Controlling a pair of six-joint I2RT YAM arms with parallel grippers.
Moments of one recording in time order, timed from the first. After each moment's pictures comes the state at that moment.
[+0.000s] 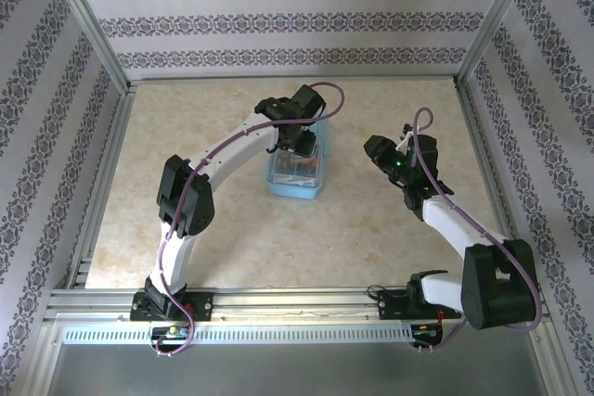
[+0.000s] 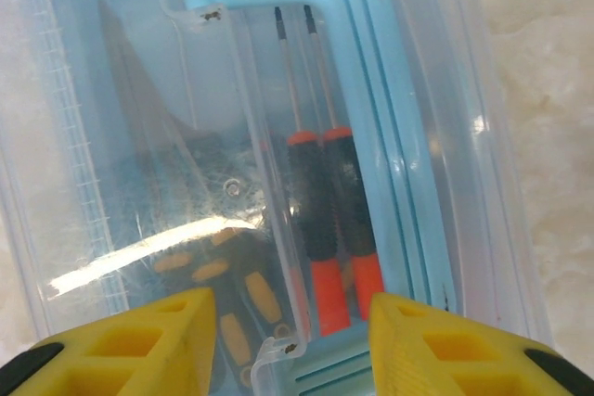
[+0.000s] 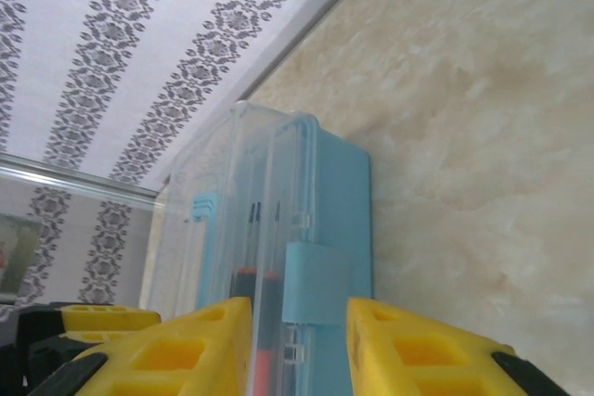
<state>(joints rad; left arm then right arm) -0.66 2.10 1.98 -1.03 -0.12 -0.32 0.11 1.22 0.58 0.24 -0.35 0.88</state>
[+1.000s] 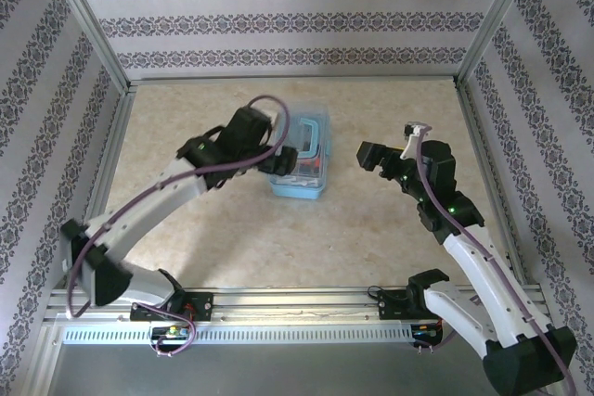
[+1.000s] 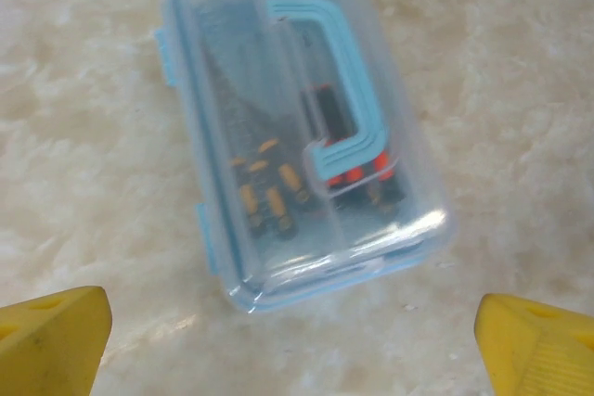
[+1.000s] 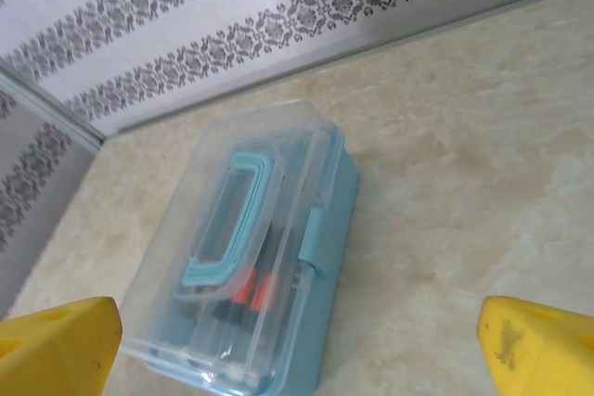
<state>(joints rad) -0.68 1.36 1.30 -0.73 -0.14 -0.34 0.29 0.83 0.76 -0.32 -0.10 0.48</state>
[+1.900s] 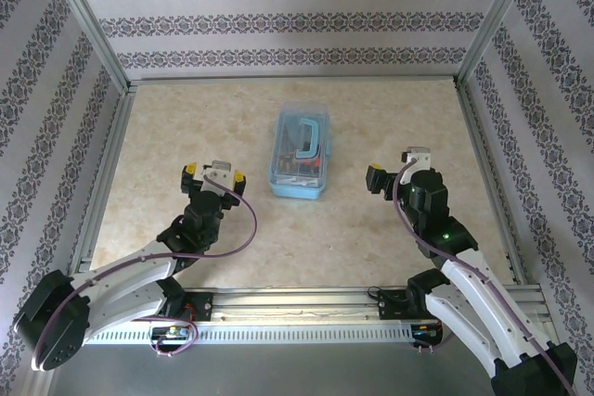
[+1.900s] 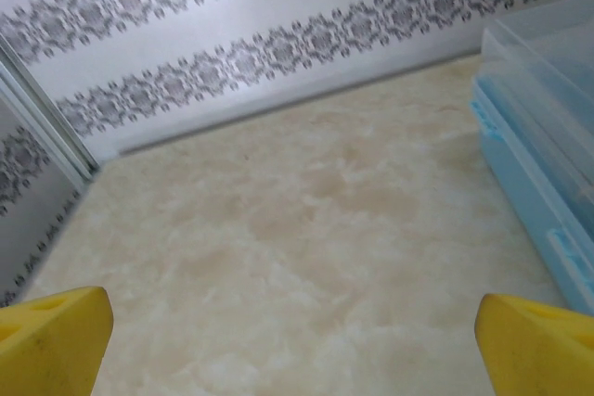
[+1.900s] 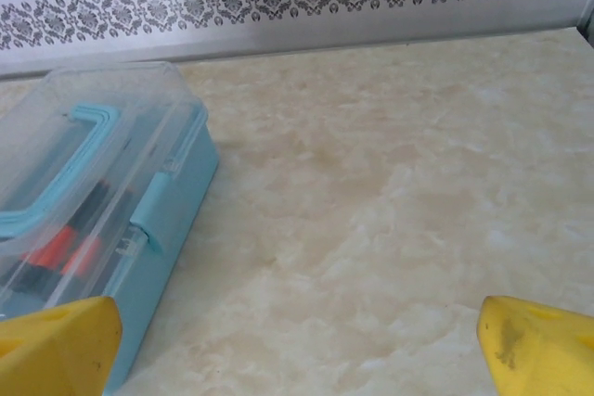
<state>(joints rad) -0.66 0.96 0.29 0.45 -0.74 0.14 0.34 0.66 0.49 -0.22 0.19 0.23</state>
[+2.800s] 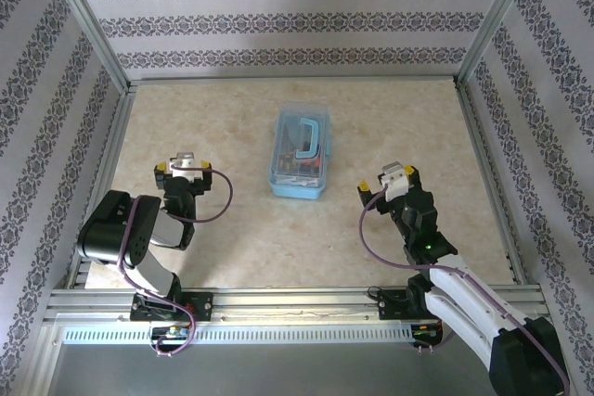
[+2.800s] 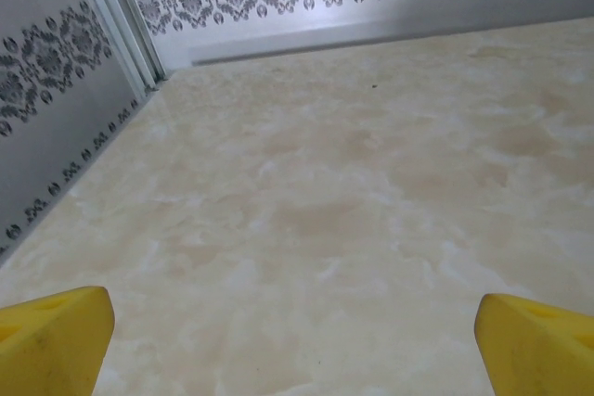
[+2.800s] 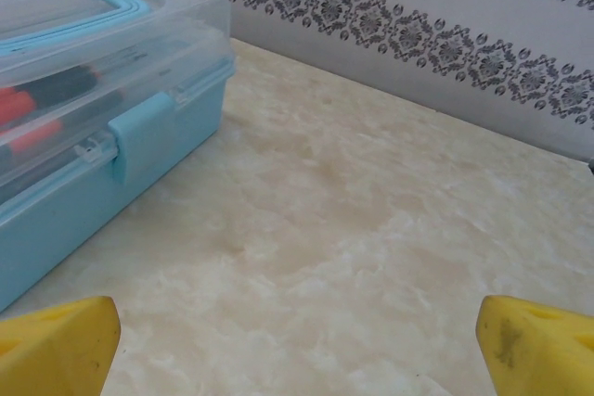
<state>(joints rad) -0.10 1.61 0.23 1.15 -0.35 0.09 0.32 0.73 0.17 0.31 0.10 -0.20</state>
